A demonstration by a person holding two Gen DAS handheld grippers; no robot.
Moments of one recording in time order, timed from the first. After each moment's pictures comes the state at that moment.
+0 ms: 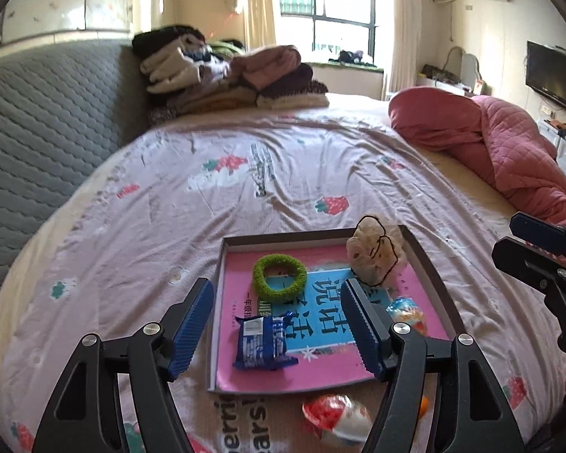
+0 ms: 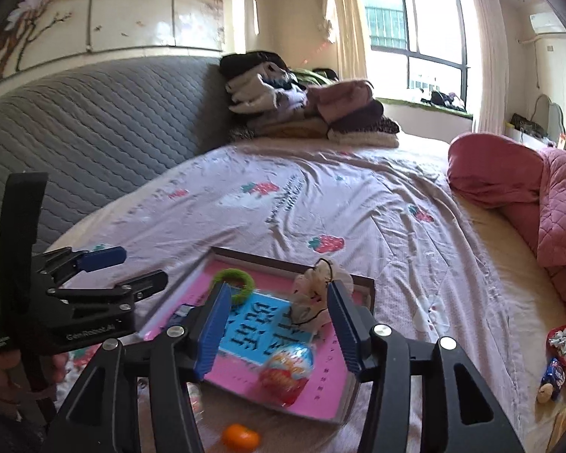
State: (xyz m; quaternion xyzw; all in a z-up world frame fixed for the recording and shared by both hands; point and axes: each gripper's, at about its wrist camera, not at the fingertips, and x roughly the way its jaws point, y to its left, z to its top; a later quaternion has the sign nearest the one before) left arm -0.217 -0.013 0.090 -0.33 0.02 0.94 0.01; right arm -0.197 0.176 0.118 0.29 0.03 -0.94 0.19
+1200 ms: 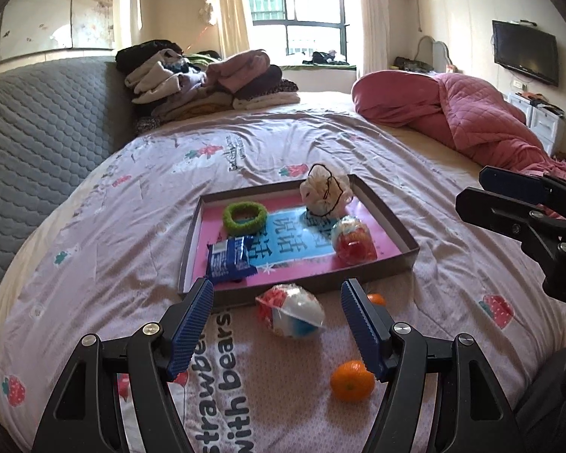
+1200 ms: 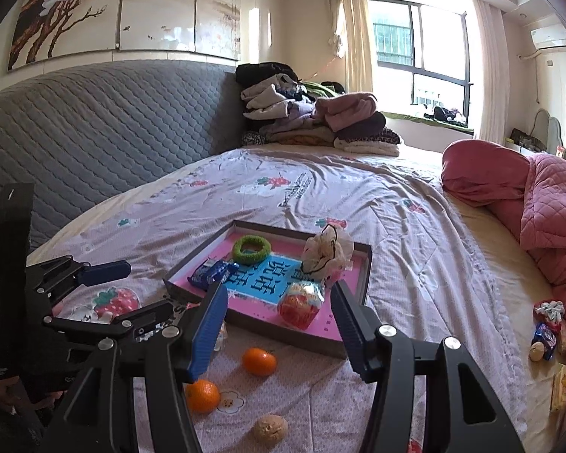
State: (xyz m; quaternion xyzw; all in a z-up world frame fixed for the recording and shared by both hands) left arm -0.101 0.022 0.055 -0.33 0.05 0.94 0.05; right arm -0.099 0.194 0.093 0.27 0.05 -0.94 0.20
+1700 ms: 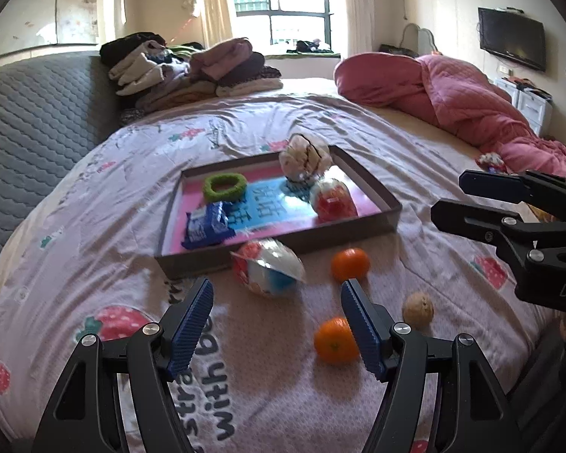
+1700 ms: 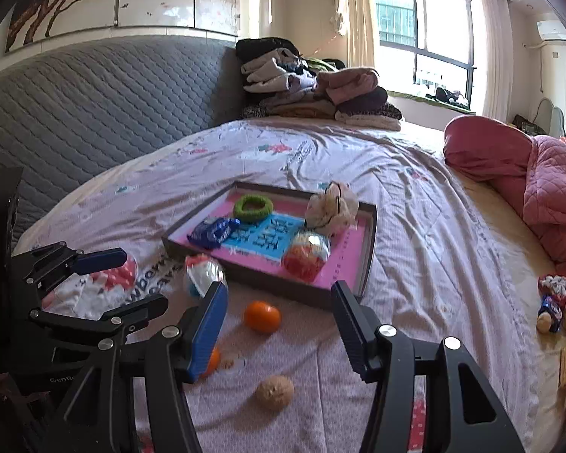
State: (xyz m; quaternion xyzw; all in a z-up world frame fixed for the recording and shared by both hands) left arm -0.080 0.031 0.021 -0.35 0.06 0.93 0.08; right arm -0.082 0.192 0.055 0.32 0.06 -0.93 0.19
